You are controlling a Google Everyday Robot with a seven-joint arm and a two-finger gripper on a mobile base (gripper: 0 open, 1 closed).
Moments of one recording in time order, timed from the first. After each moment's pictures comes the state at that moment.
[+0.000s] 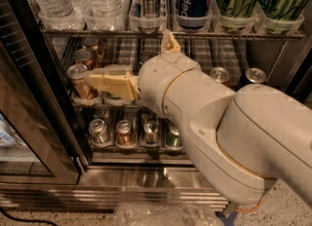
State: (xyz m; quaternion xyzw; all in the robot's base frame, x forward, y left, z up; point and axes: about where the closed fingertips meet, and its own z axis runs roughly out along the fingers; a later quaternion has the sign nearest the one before) arm 0.480 0.040 1.007 -0.27 0.68 0.16 0.67
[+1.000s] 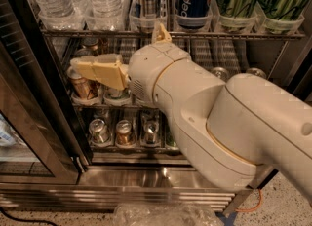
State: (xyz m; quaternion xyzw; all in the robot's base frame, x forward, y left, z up) arm 0.488 0.058 1.024 -0.26 0.66 0.19 0.68
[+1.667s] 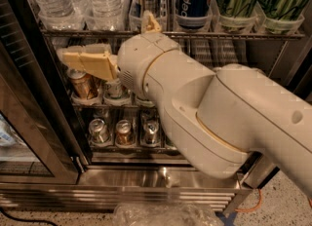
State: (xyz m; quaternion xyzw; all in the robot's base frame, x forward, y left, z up) arm 0.492 0.077 1.042 -0.26 0.64 0.21 0.69
